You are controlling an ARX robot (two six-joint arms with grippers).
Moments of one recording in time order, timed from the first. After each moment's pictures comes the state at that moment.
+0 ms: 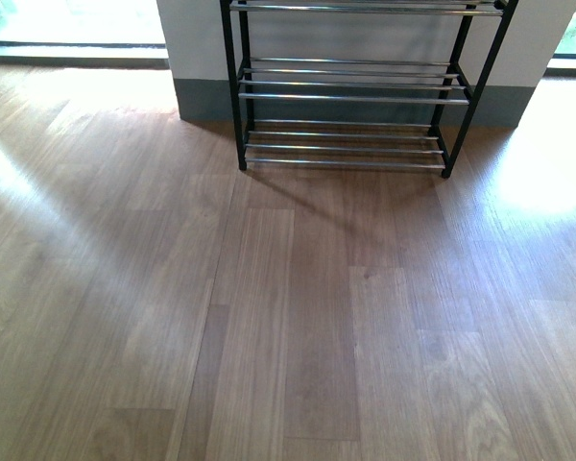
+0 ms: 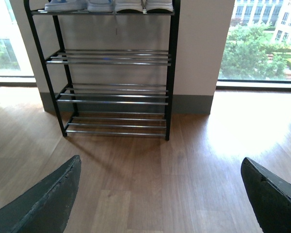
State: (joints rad) left arm 0.00 0.02 0.01 0.00 0.00 0.00; right arm 0.00 0.00 0.02 0.00 0.00 -0.01
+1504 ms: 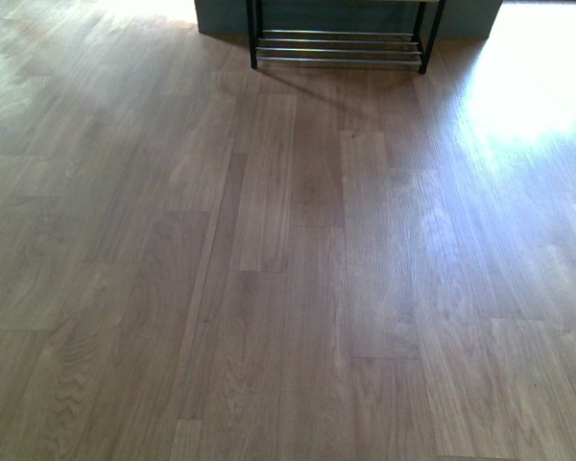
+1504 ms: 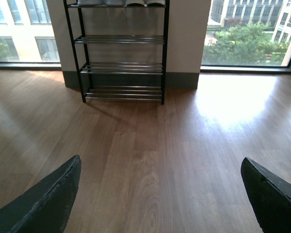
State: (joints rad) left arm 0.00 0.02 0.01 0.00 0.00 0.00; right arm 0.00 0.00 0.02 0.00 0.00 -0.01
